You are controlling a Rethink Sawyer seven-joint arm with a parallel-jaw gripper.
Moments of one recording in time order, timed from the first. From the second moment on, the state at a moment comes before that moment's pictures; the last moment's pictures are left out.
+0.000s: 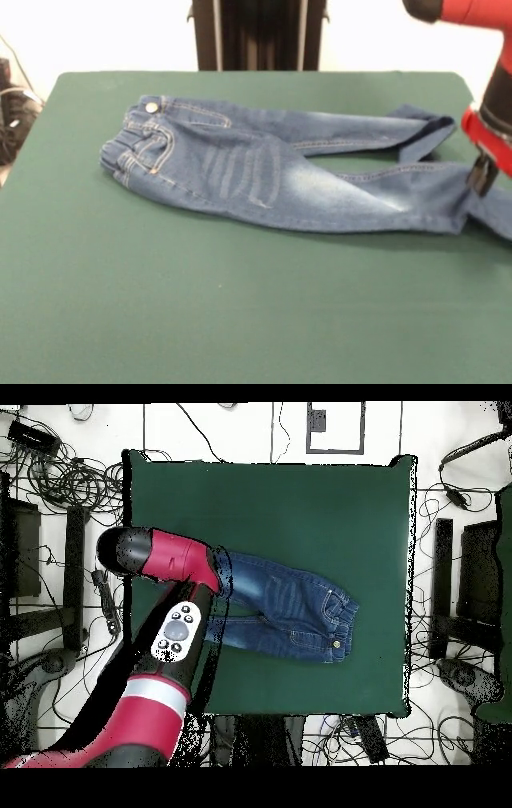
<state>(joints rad) 0.39 -0.18 -0.44 1.16 0.62 0.88 2.79</state>
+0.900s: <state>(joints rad) 0.34 -0.28 -0.46 1.16 0.67 0.99 2.87</state>
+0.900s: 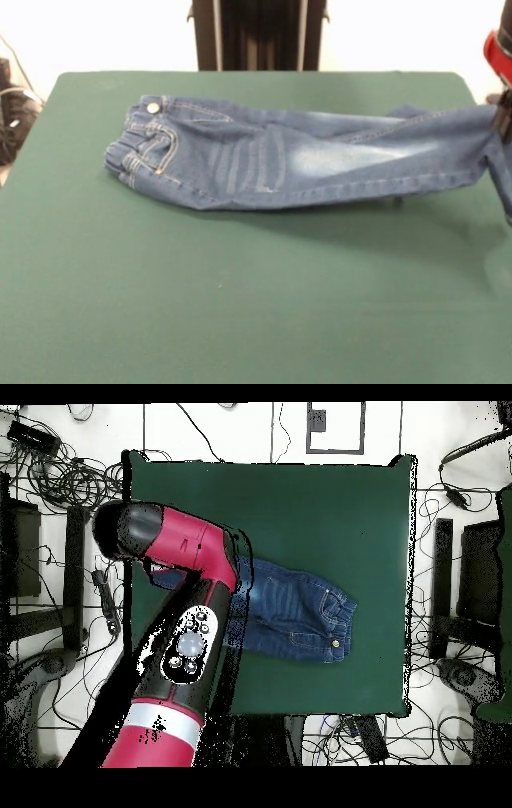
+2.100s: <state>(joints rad) 0.32 -0.23 -0.41 1.20 0.77 0.71 2.89</state>
